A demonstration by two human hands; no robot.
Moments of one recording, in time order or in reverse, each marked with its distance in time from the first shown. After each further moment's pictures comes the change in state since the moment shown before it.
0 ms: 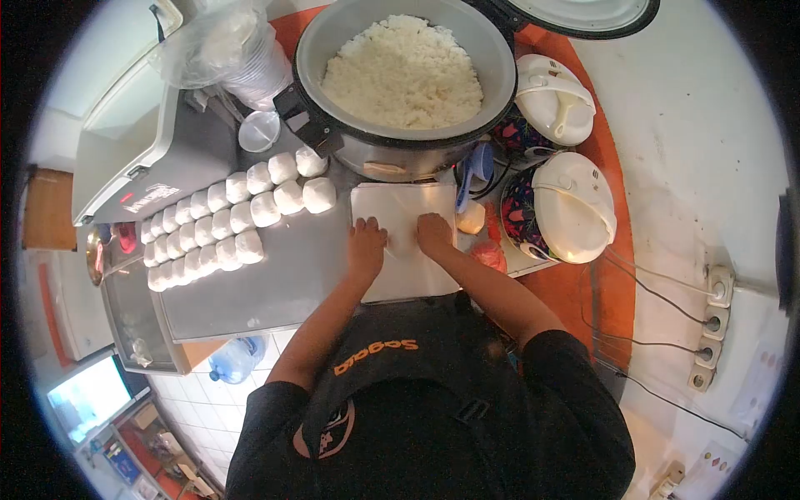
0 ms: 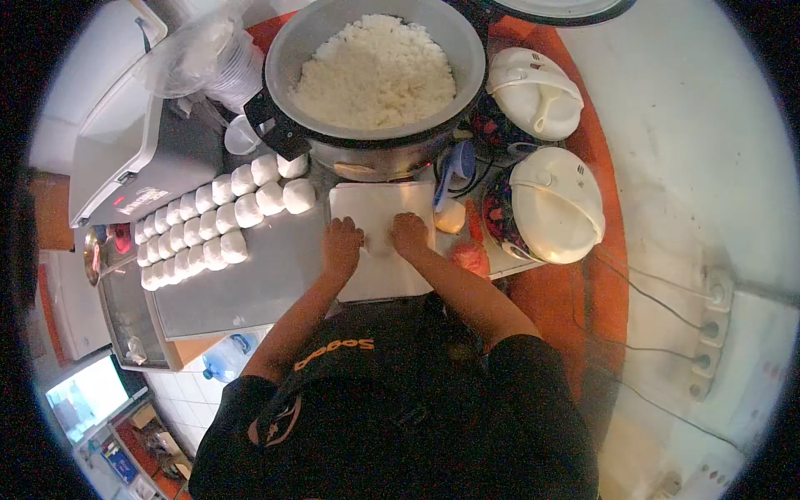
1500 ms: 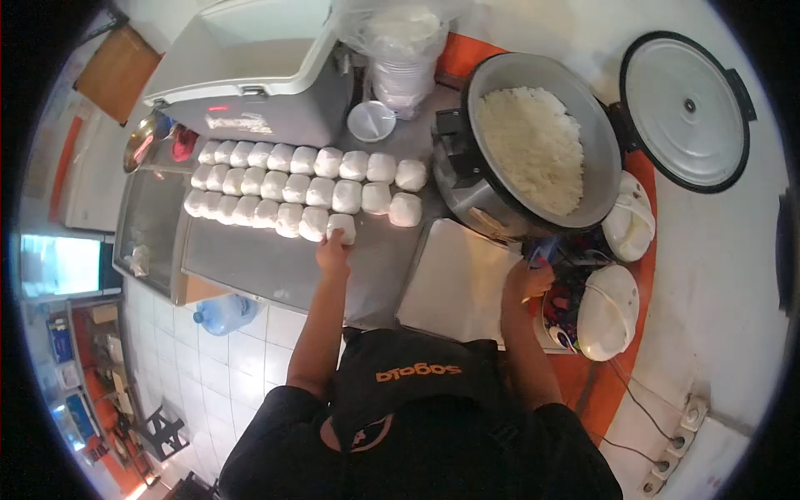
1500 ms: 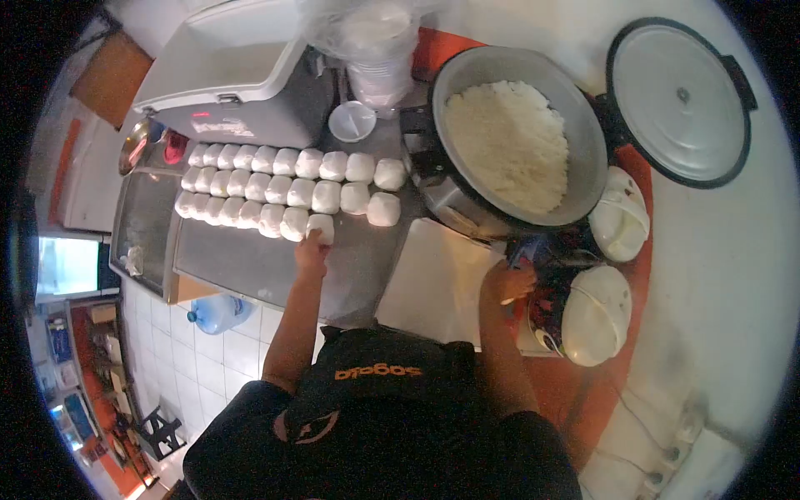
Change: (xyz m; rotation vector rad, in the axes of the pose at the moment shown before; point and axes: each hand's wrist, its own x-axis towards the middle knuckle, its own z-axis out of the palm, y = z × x) left_hand -0.076 -0.182 0.040 -1.880 0.981 -1.110; right_hand 0.029 0.006 -0.049 0.041 0.782 0.740
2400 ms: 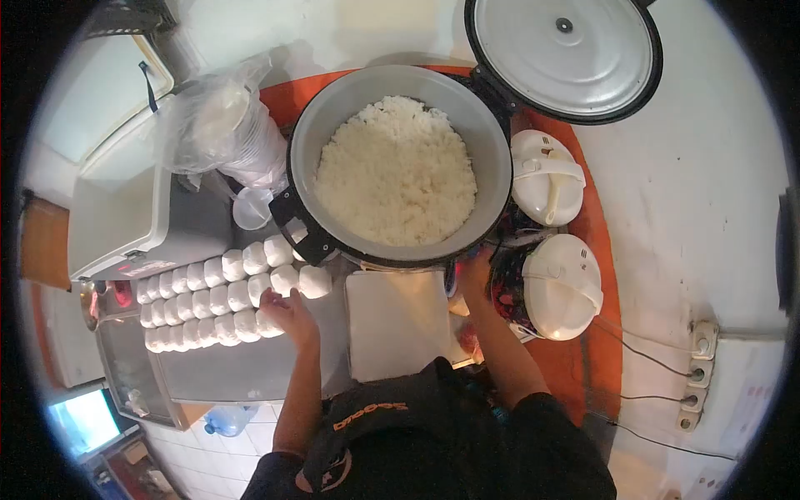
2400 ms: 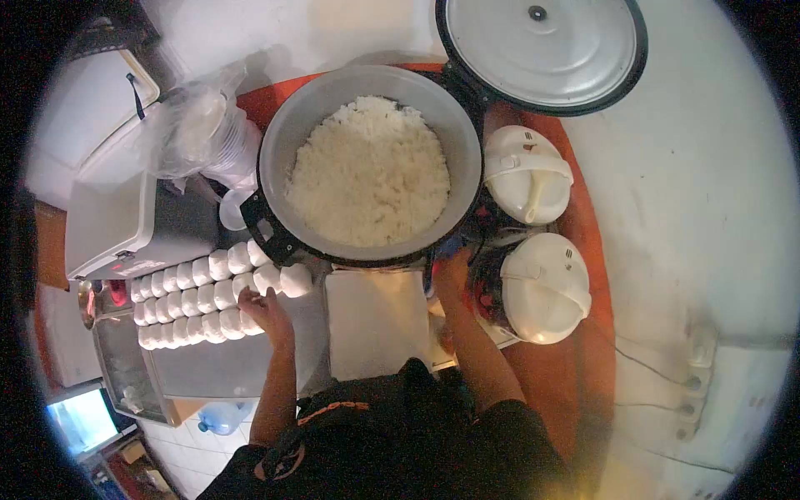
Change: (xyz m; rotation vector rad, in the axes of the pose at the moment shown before) left_hand -0.083 0.027 0.139 0.576 -0.081 0.683; right_hand 0.091 0.040 0.036 0.305 -0.445 0.187
